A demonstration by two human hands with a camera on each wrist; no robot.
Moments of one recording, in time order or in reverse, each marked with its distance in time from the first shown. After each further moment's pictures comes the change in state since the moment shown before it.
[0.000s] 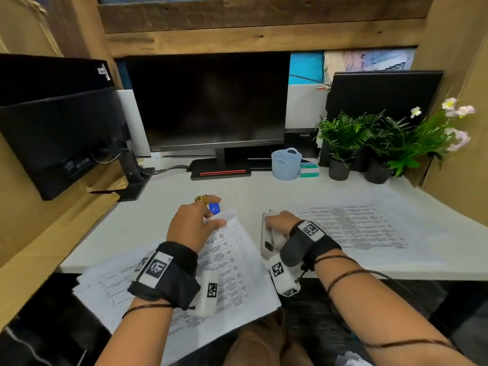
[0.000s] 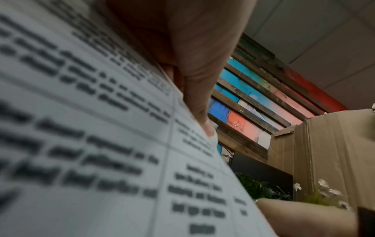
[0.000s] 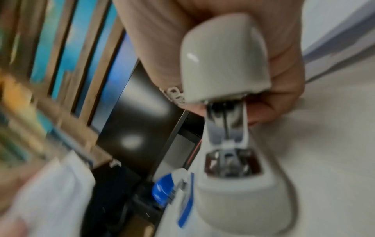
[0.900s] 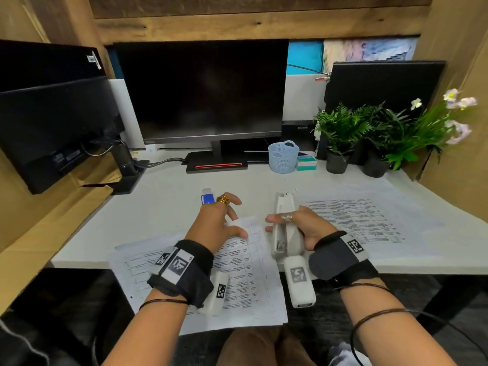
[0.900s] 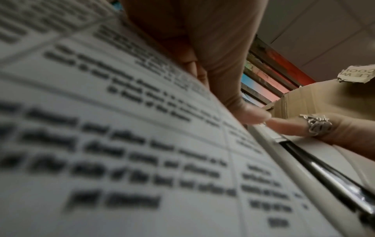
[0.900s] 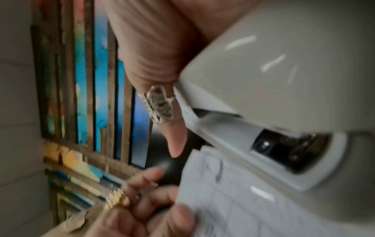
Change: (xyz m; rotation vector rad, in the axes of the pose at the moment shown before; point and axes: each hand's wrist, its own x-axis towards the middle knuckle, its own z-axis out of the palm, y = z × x) left_hand -0.001 0.025 0.031 -0.221 -0.187 0.128; right_hand -0.042 0.029 -0.019 0.812 -0.149 -0.124
